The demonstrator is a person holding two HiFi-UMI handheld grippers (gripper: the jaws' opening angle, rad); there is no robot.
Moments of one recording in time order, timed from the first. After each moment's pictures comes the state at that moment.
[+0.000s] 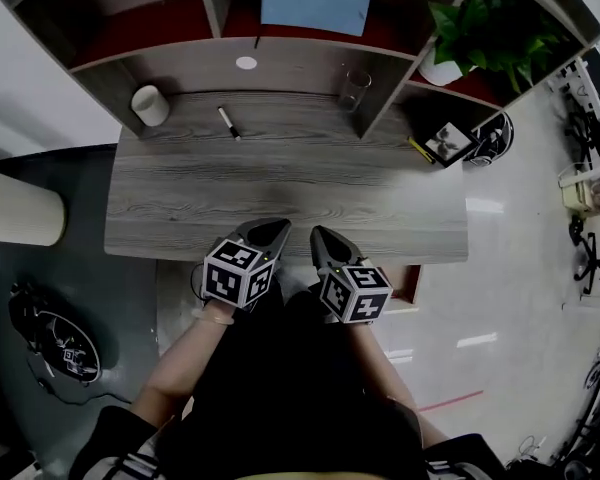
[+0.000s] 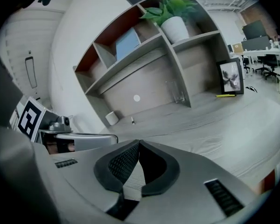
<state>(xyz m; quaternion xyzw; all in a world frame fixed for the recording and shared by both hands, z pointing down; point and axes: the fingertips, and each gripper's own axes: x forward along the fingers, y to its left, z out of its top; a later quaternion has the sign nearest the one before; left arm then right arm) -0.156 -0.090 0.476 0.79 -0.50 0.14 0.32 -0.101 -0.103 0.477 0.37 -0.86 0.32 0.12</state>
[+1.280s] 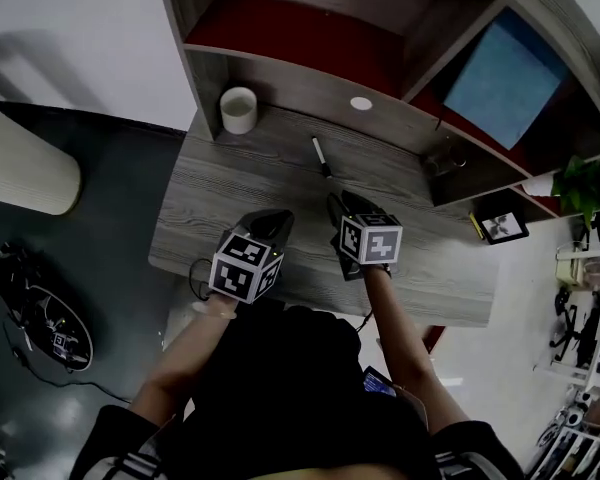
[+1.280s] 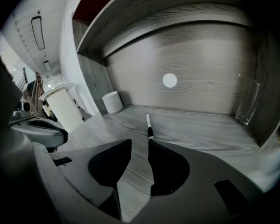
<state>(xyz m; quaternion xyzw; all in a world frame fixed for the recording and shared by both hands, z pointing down) -0.371 -0.113 0.486 0.74 -0.59 0.11 0.30 -0.313 -0.215 0.529 0.29 -0.89 0.22 0.28</state>
